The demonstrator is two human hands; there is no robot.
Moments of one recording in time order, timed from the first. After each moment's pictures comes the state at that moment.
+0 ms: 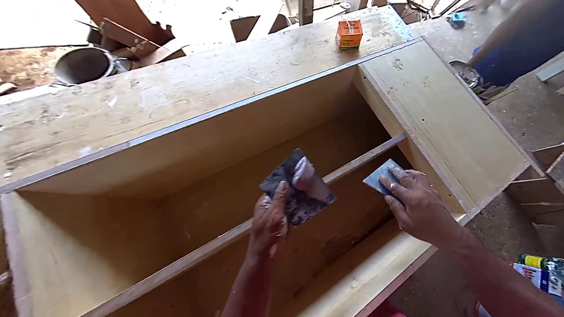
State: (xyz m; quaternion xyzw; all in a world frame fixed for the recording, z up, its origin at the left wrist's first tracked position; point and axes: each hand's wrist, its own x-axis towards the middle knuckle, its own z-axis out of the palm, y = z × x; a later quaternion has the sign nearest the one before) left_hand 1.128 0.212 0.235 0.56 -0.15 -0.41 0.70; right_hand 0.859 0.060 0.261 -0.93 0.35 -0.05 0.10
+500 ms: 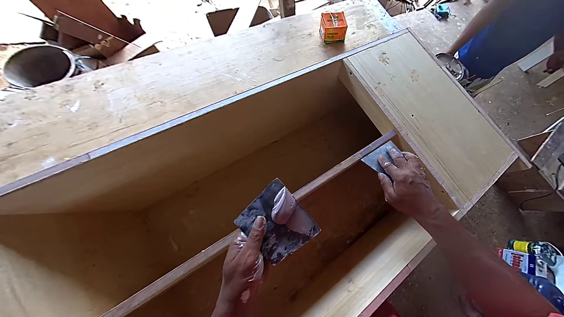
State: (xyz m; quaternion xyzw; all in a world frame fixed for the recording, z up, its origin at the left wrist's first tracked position) left_hand 1.126 0.255 0.226 0.53 -0.13 -0.43 0.72; right_hand 0.868 0.013 0.225 -0.90 0.44 -0.04 0.04
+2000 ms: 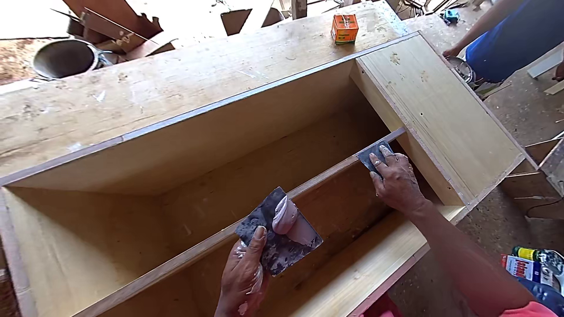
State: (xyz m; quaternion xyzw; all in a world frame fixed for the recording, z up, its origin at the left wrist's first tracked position) left_hand 1.124 0.307 0.237 0.51 -0.10 -0.43 0.74; right_hand 0.898 0.033 0.211 -0.90 0.43 -0.02 0.06
